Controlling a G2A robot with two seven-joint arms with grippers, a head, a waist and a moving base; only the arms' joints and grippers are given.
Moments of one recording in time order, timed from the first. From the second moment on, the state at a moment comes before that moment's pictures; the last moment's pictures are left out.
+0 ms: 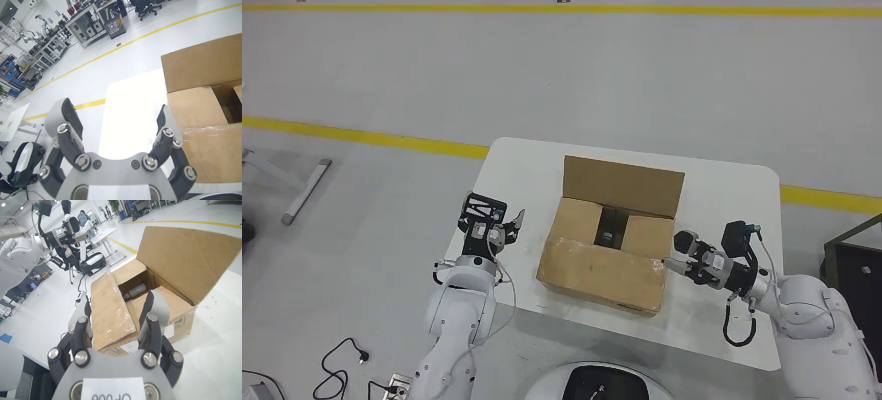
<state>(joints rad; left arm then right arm) 1.42 -1.56 -1.43 -1.89 1.91 -0.08 -0.33 -1.36 -1.14 1.68 -1.54 -0.52 -1.01 0.69</state>
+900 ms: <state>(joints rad) 1.42 -1.56 -1.43 -1.89 1.91 -0.08 -0.33 -1.27 -1.07 1.60 -1.54 -0.34 -0.76 1.06</state>
